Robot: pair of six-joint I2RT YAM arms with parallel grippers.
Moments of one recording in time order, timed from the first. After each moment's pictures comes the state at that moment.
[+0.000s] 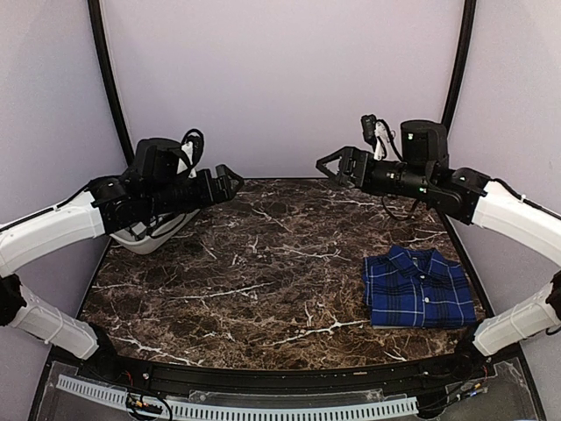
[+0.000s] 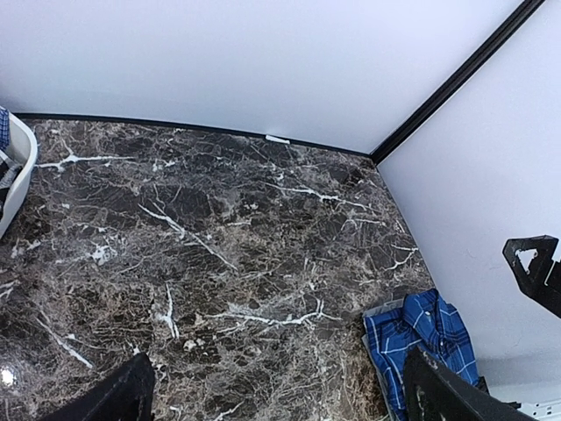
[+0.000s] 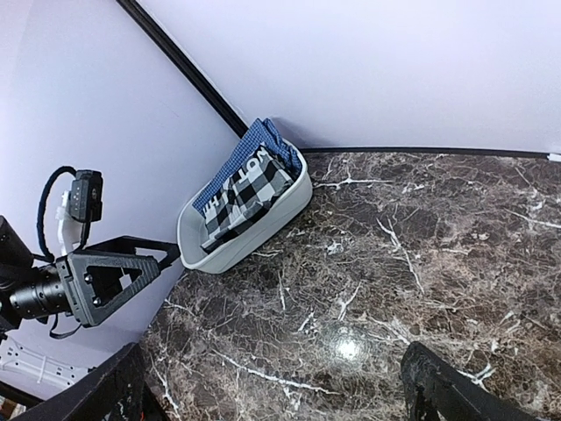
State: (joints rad) left arm -0.73 1.30 1.15 -0.27 -0.12 -0.65; right arm 0.72 1.28 1.19 -0.19 -0.14 0.57
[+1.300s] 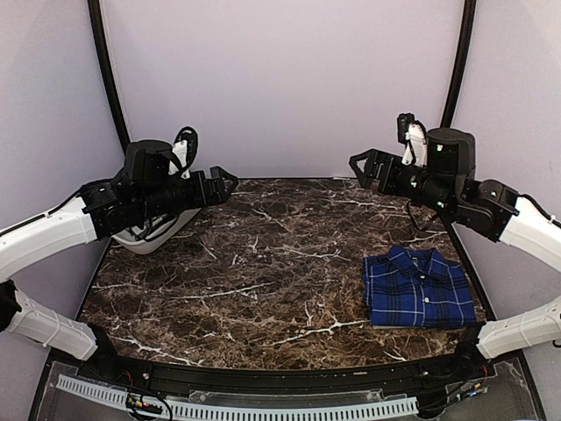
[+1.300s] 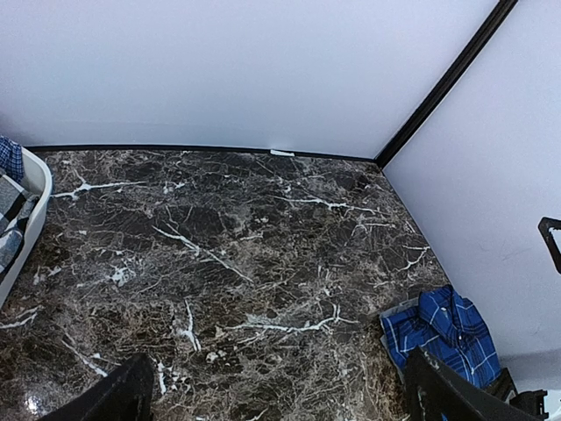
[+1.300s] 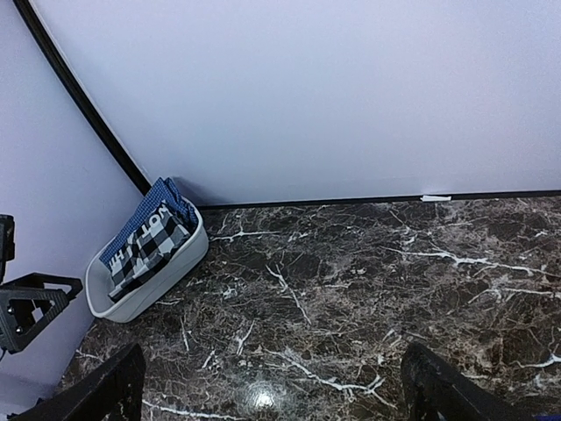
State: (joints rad) left arm -0.73 1.24 1.10 -0.24 -0.15 -0.54; right arm 0.80 1.10 1.12 -0.27 0.30 0.46
